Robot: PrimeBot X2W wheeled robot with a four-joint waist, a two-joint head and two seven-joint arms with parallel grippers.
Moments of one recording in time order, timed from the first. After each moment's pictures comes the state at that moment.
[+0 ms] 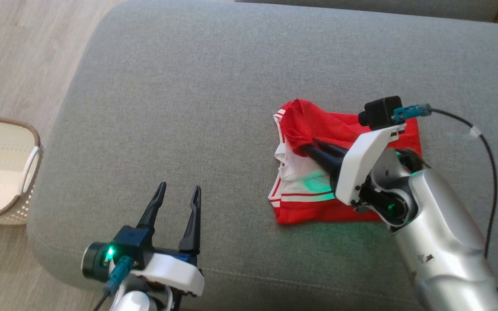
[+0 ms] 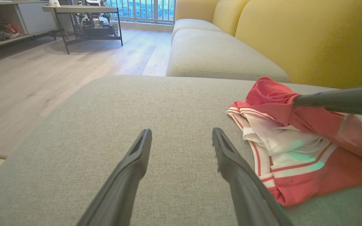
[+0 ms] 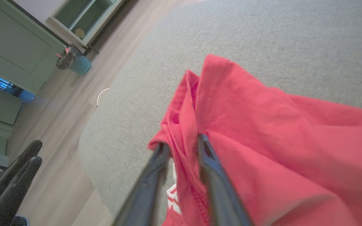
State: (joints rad) left arm -0.02 0.13 -0.45 0.09 -0.24 0.17 -0.25; right arm -0.50 -0.06 0.23 0.41 0.60 0.13 0.53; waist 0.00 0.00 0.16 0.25
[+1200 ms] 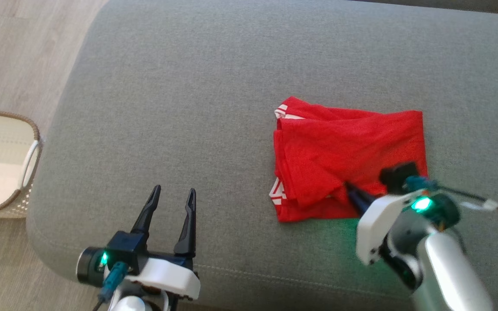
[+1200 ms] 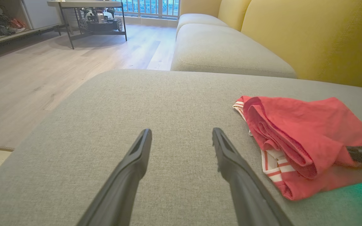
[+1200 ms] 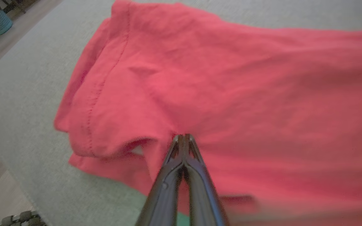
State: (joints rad) left arm 0.01 0.12 -0.42 0.07 -0.23 0.16 -0.25; right arm -0.22 -0.07 0.11 0.27 0.17 0.13 0.32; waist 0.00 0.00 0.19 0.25
